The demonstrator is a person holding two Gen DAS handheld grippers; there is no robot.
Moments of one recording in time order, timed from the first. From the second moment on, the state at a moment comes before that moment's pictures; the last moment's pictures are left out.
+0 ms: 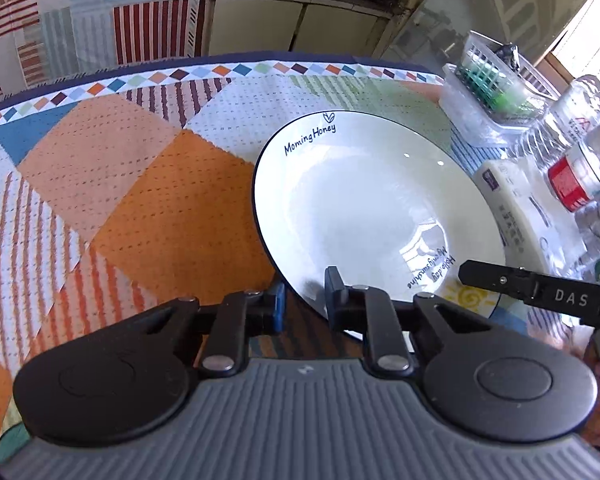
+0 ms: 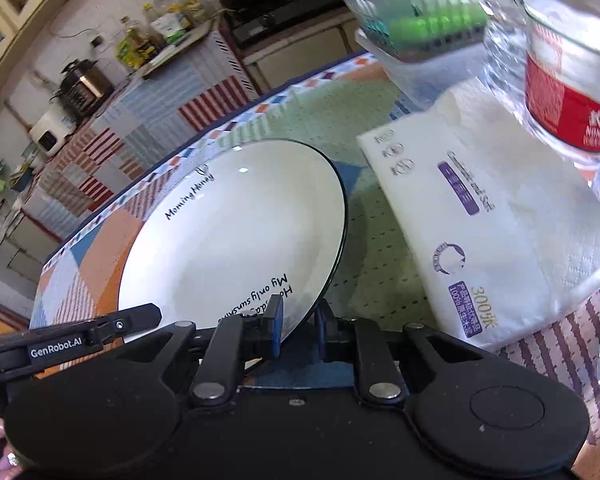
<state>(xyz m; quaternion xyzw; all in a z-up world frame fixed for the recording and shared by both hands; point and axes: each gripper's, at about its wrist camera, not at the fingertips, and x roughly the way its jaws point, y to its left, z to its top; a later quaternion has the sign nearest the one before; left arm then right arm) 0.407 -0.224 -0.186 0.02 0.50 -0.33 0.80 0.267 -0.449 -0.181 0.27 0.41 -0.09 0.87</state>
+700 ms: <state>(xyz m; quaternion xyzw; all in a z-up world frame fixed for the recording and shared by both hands) 0.304 -0.115 -0.058 0.01 0.46 -0.32 0.83 0.193 -0.370 -0.070 0.20 0.37 0.01 0.91</state>
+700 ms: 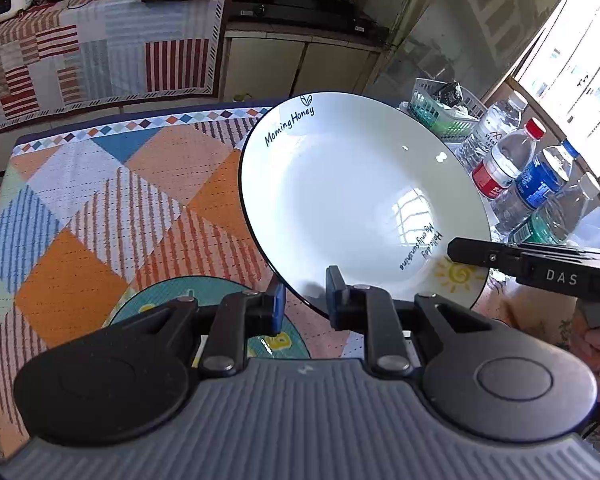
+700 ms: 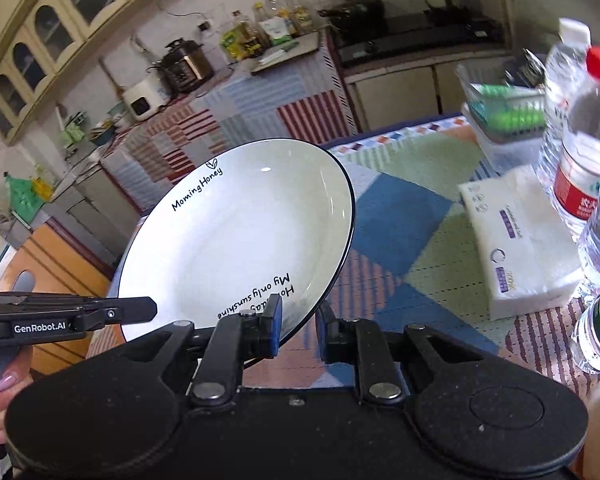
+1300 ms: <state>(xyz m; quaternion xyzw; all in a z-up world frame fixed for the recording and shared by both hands) 0.219 -0.027 -0.054 0.00 0.46 -0.28 0.84 0.140 -0.298 -0.070 0.18 0.38 0.07 0.91</state>
